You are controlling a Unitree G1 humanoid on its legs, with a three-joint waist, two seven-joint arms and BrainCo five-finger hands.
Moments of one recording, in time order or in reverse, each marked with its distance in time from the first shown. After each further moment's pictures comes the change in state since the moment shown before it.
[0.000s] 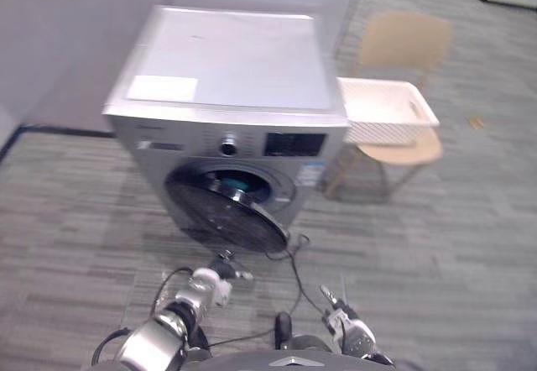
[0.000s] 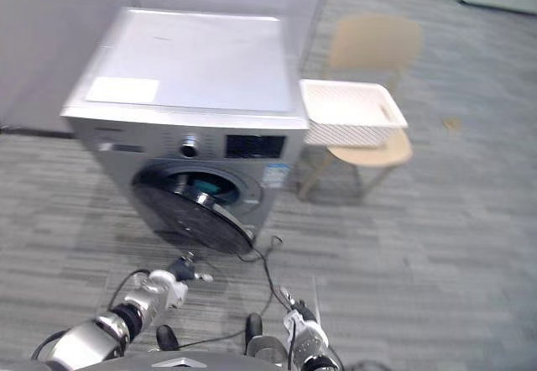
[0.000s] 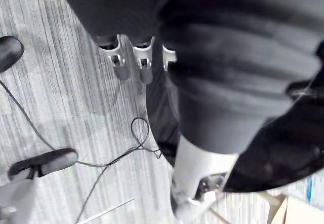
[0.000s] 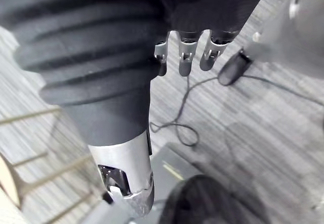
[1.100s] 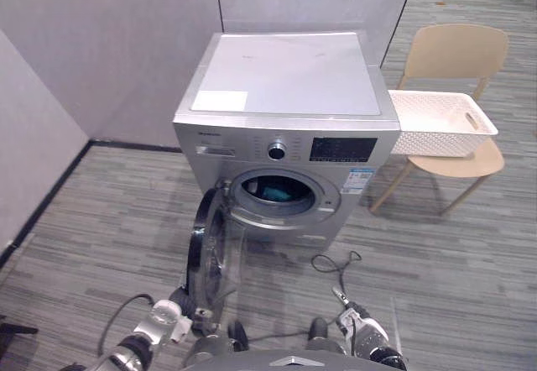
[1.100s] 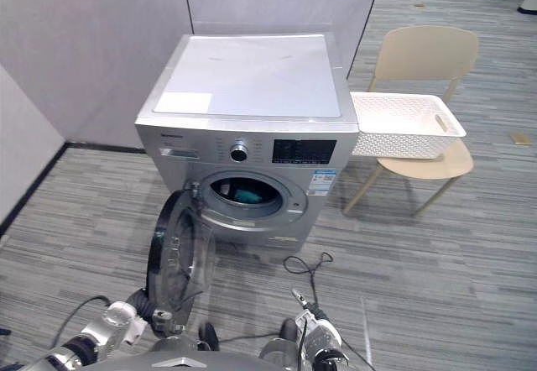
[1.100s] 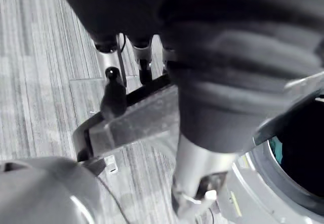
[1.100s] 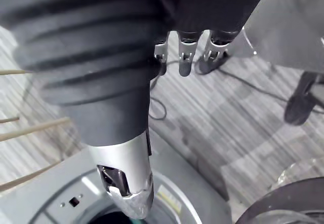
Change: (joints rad) left arm 0.334 0.169 -0.353 -0.222 0.119 0.079 0.020; right arm -0.069 -0.046 -0.167 0.185 -0.108 0.008 -0.044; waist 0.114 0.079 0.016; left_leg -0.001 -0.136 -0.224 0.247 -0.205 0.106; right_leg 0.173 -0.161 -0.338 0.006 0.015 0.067
